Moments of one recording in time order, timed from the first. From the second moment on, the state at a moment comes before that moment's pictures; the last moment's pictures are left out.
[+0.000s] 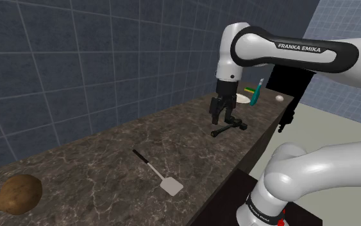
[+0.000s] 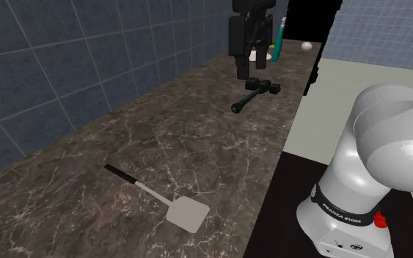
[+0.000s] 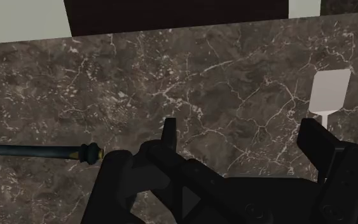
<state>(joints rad) -0.02 -0.81 -0.01 -2.45 0.08 1.47 0.09</state>
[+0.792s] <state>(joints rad) 0.05 -0.67 0.18 -2.56 0.18 1.83 0.22</state>
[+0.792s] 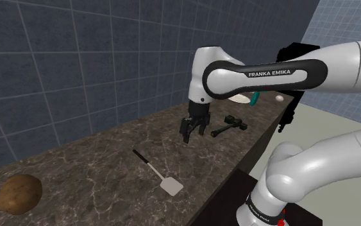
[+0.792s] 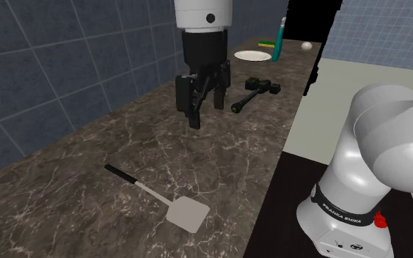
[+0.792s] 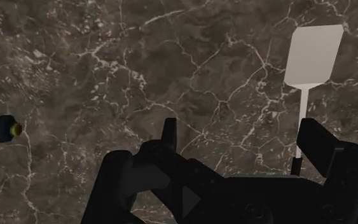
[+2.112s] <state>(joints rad) 0.05 -0.17 0.48 -2.50 0.07 2.40 0.53</state>
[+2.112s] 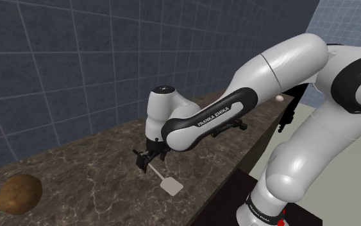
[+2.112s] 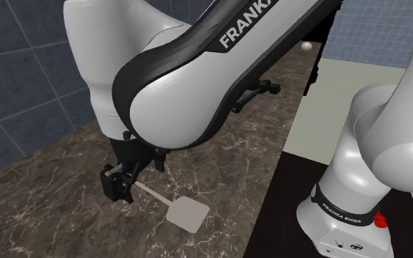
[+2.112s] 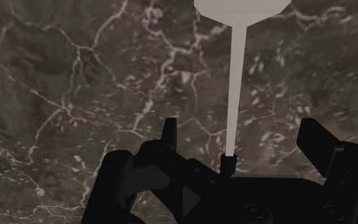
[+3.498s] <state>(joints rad) 0.05 -0.18 0.48 -2.50 0.07 2.39 0.53</state>
